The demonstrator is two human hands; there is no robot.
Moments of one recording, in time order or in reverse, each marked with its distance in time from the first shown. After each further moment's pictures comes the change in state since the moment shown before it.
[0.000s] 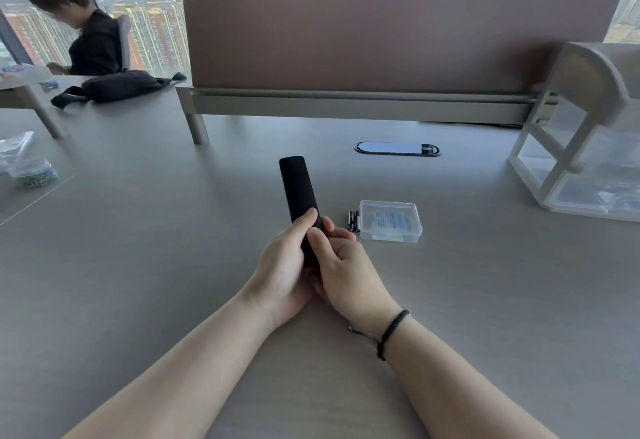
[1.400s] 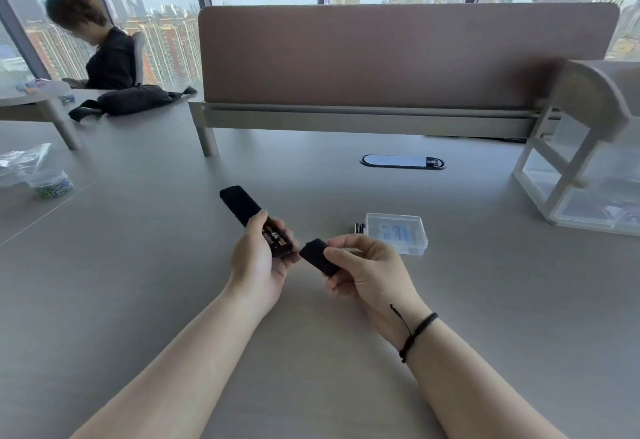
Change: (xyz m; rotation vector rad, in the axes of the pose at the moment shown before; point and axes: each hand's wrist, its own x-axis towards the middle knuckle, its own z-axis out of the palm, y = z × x) left_hand 0.016 0.022 -0.031 -0.201 0.386 0.255; right_hand 0.009 0.007 -0.024 0.402 0.039 0.088
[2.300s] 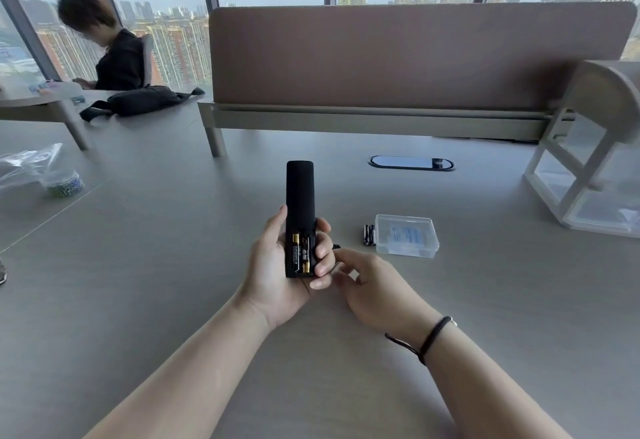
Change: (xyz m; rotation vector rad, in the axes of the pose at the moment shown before) left_hand -0.018 0.003 -0.002 -0.027 -0.573 -0.168; right_hand 0.000 0.003 0.000 -0.914 -0.183 -0.247
